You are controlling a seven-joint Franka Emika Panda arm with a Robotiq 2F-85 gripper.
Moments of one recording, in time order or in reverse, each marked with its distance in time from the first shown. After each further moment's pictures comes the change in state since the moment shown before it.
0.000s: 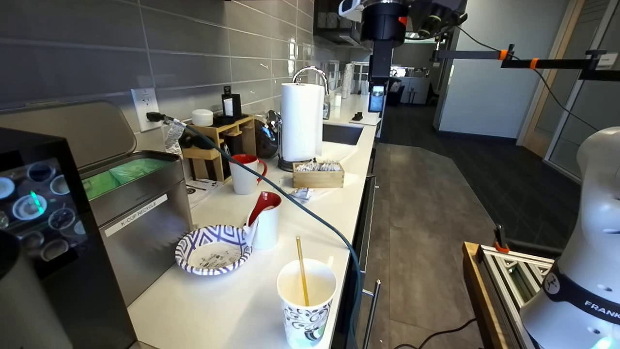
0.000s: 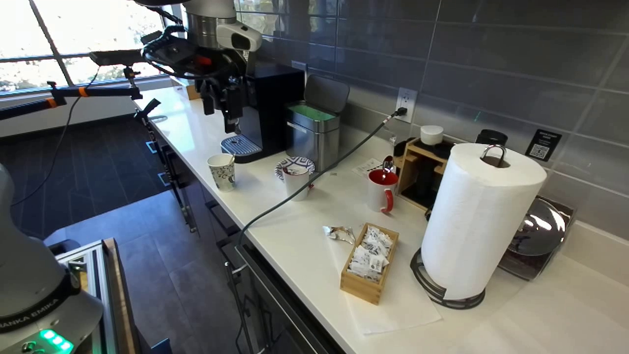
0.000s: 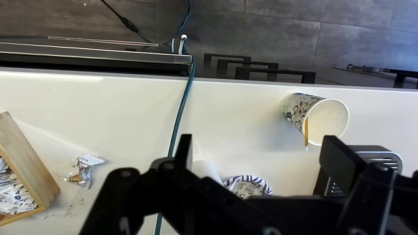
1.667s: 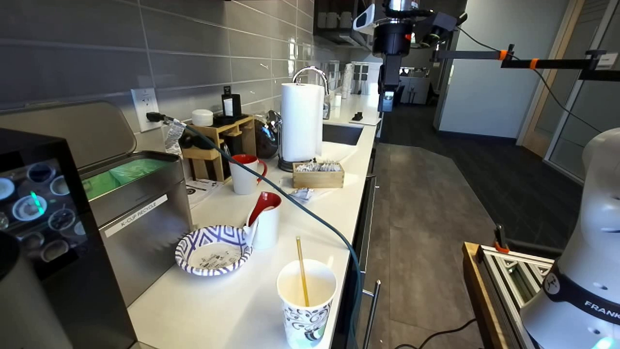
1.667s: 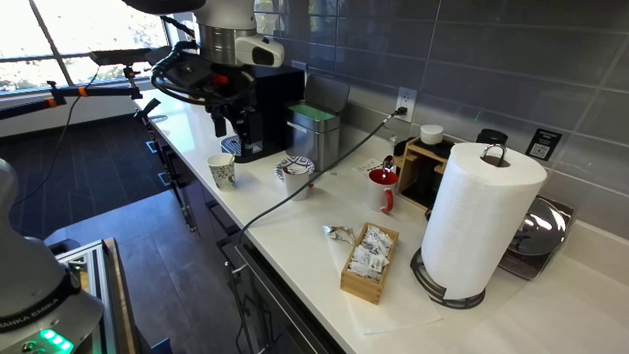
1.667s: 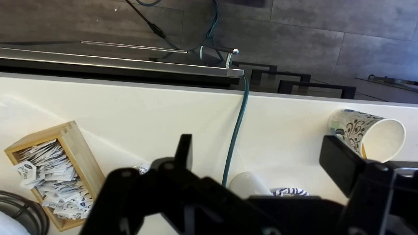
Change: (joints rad) arm -0.091 0.031 -0.117 0.010 -0.081 0.001 -0.208
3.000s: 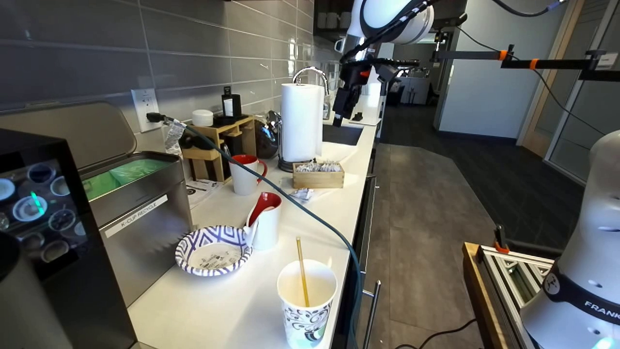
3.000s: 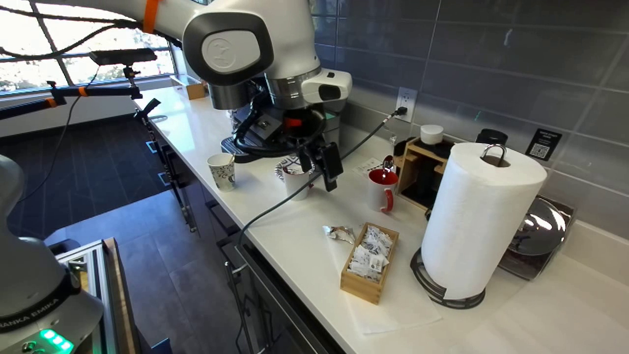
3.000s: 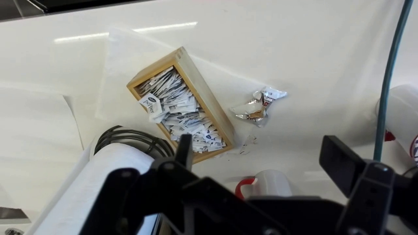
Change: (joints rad) arm -0.104 0.280 -0.013 0.048 -0.076 0.528 0.126
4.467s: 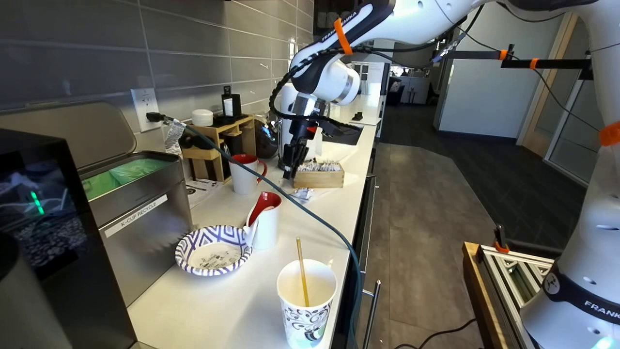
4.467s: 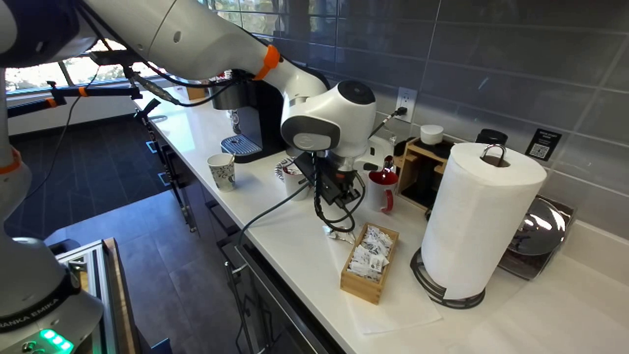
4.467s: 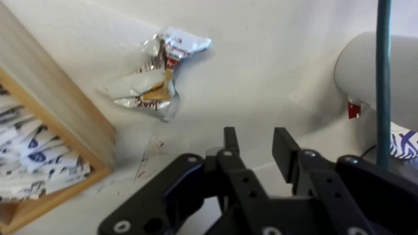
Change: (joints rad) arm -0.117 0.536 0.192 0.336 0.517 -0.013 -0.286
